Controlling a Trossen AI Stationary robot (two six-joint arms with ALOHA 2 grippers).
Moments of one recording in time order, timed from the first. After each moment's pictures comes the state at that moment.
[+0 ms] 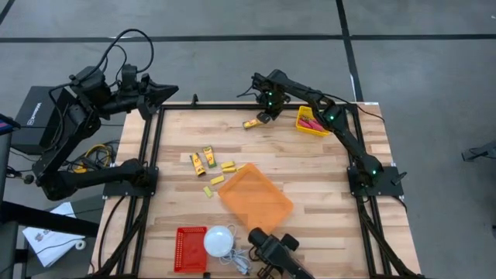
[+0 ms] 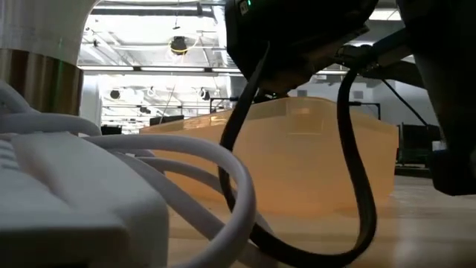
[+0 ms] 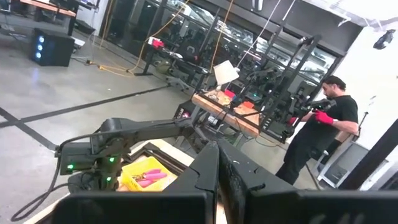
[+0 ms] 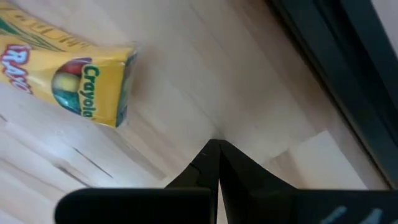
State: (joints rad) left arm 0.73 0.82 1.28 -0.42 0.42 -0.44; right arm -0.71 2.60 2.36 -1.41 -0.08 -0.03
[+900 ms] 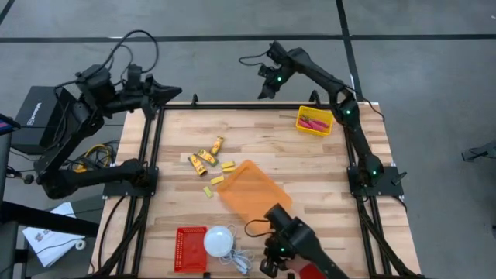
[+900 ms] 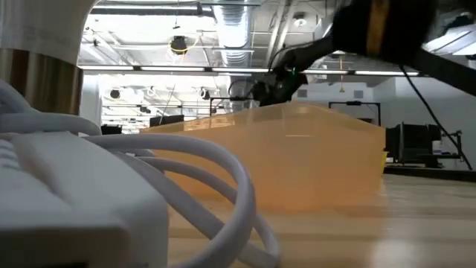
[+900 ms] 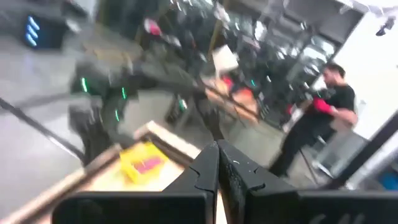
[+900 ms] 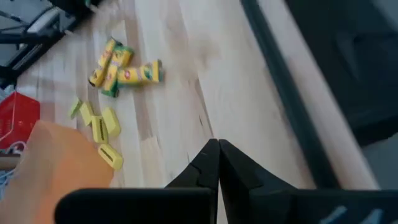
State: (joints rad) left arm 0.73 0.87 1.28 -0.45 0.46 -0.43; right arm -0.85 2.39 2.36 -1.19 -0.71 -0.34
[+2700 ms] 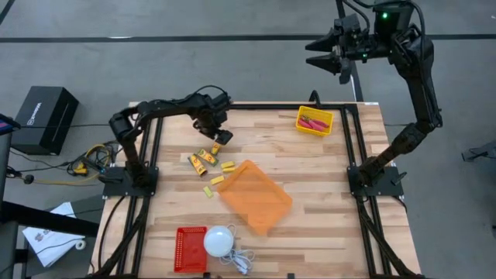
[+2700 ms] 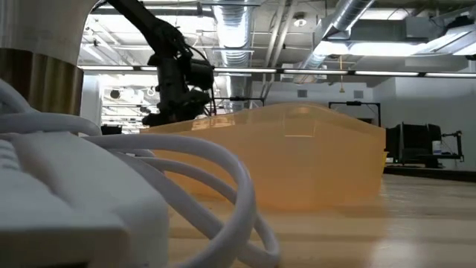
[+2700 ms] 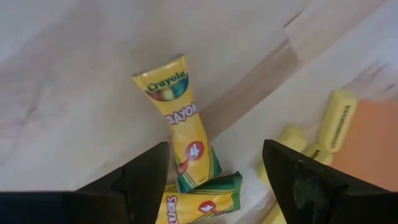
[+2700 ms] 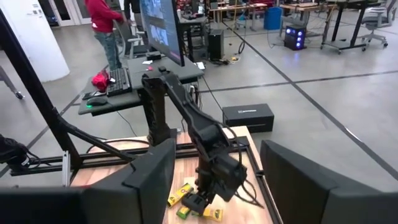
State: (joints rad) left arm 0.59 1.83 1.28 -0.89 0.20 -0.34; right arm -0.82 1.56 2.35 -1.06 -0.76 -0.13
